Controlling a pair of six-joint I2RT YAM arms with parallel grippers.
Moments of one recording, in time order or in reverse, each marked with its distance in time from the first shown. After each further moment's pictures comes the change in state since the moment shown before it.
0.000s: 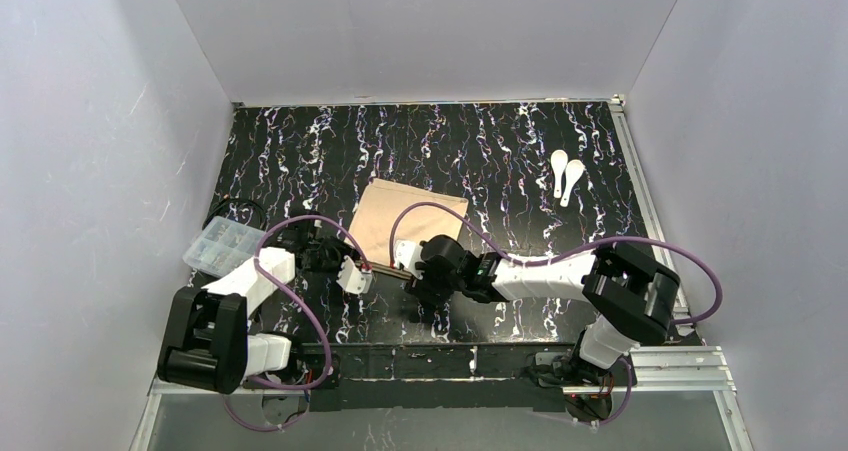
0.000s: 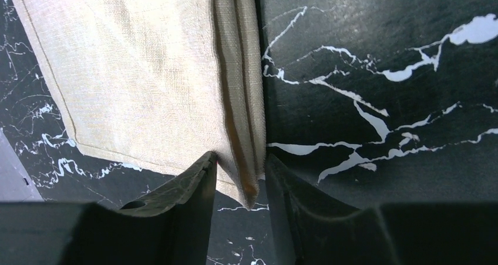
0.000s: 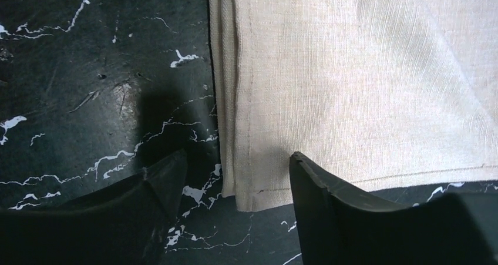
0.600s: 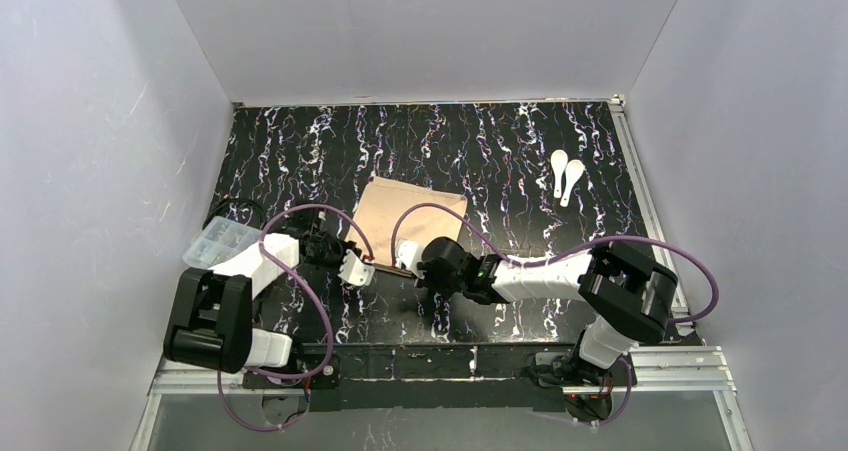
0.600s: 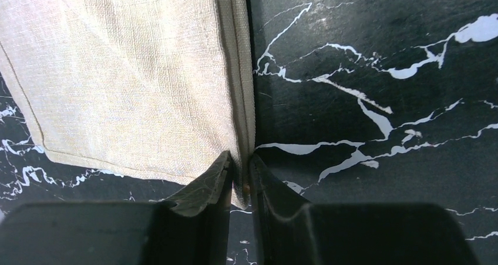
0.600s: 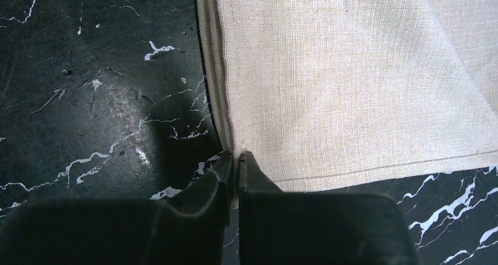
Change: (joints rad) left arm -0.003 0.084 0.079 -0.079 -0.021 -0.021; right arm -0.001 0.013 -0.022 0.034 0.063 -0.003
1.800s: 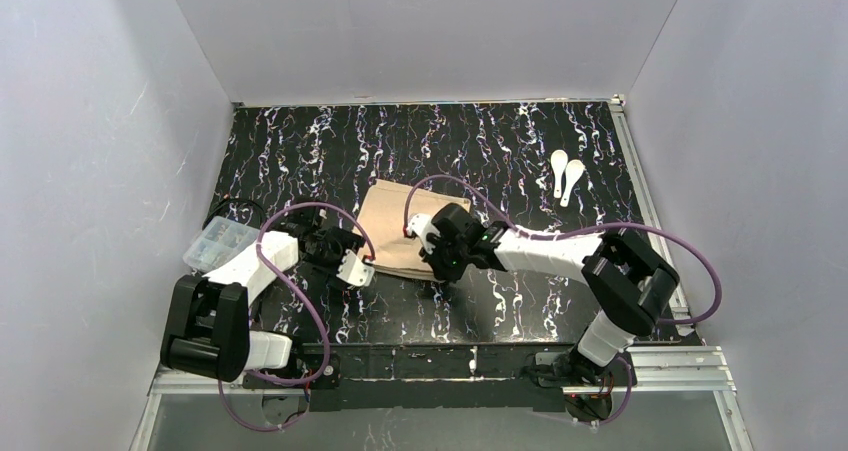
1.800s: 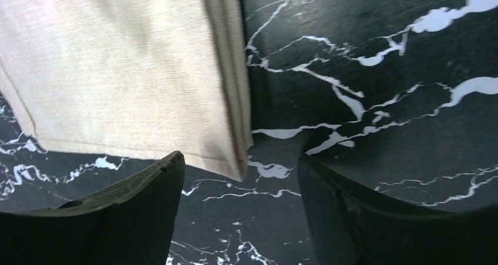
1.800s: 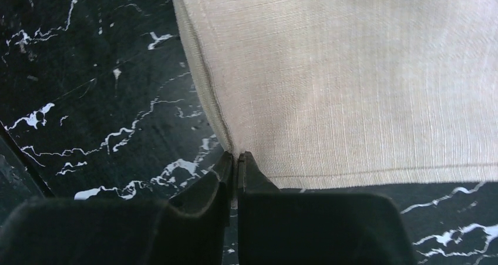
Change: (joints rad) left arm -0.026 -0.020 0.069 -0.130 -0.050 -0.016; right arm -0.161 0.023 0.150 -0.271 -0.323 0.126
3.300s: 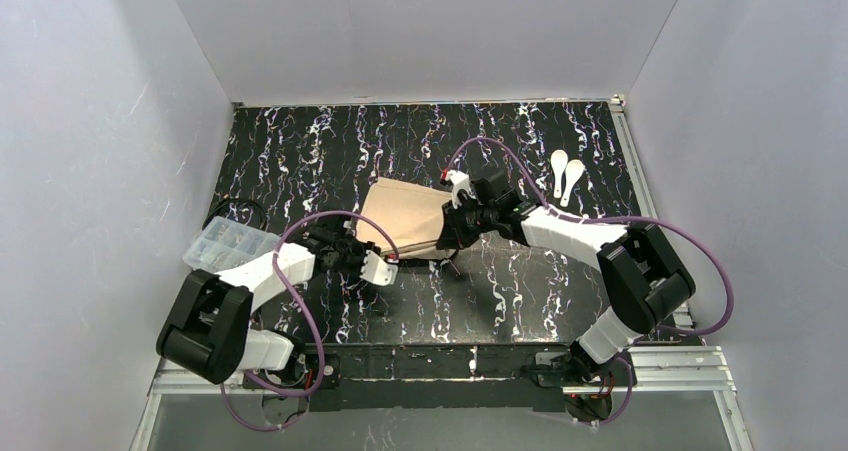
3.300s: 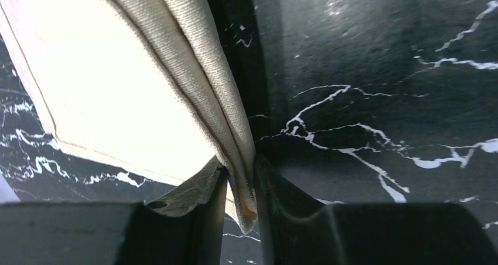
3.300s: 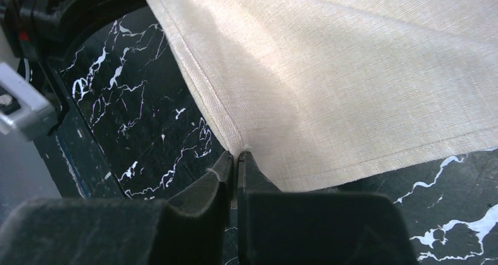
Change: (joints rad) left arm -0.201 -0.003 -0.096 0.277 -0.131 -0.296; right arm -0.304 -0.037 0.014 0.145 -0.326 0.294
